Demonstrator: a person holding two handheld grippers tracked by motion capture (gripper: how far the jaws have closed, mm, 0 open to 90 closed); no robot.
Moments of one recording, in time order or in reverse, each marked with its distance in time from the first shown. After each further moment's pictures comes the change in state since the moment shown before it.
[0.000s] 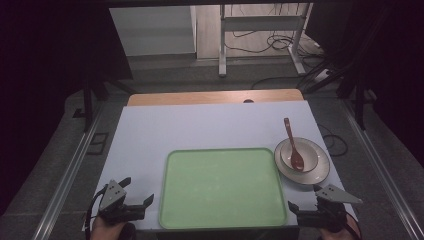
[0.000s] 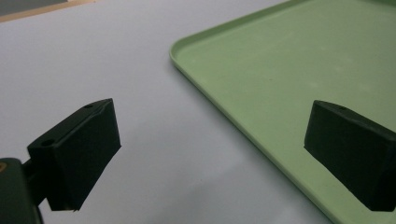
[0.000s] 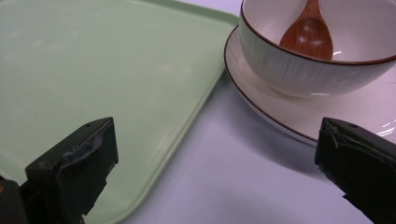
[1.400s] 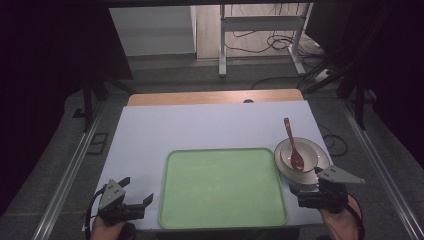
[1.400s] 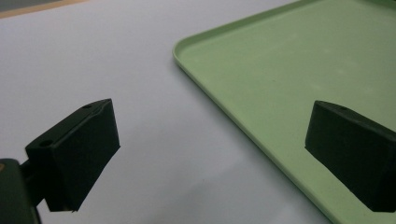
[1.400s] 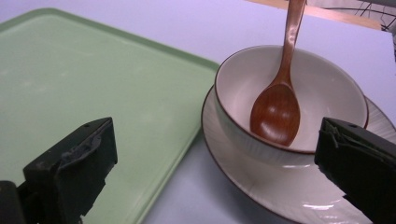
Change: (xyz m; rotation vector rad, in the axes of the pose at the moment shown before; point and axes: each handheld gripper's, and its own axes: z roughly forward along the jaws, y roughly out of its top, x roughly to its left) left arm 0.002 0.000 0.000 0.000 0.005 -0.021; right arm -0.017 0.044 0.006 -0.050 -0.011 -0.043
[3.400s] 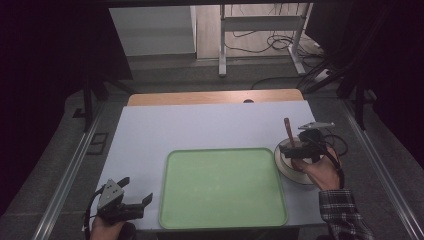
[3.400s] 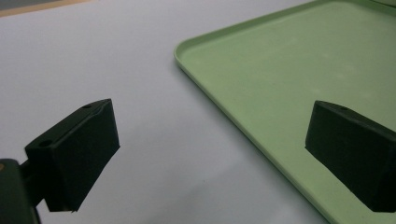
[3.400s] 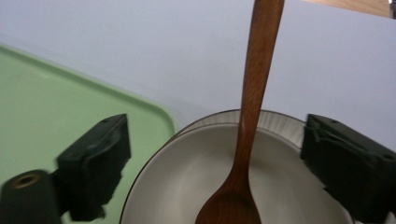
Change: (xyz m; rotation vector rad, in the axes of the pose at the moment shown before) left arm 0.002 -0.001 -0.001 -0.008 -0.004 -0.016; right arm -0.051 0.075 0.097 0.191 -0.046 0.085
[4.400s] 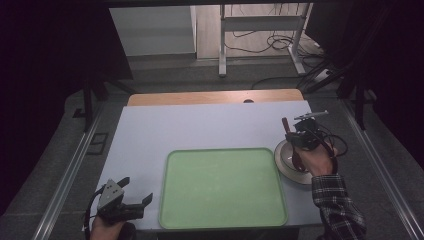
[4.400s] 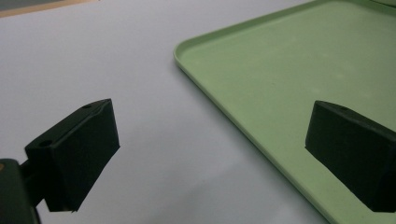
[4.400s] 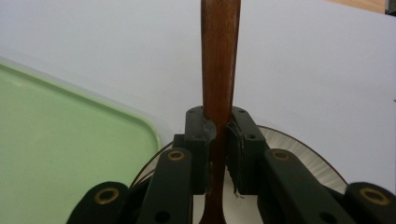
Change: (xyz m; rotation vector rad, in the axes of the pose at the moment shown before) left arm 0.000 0.000 0.000 -0.001 0.000 0.002; right arm -0.007 0.025 0.012 0.086 -0.029 0.010
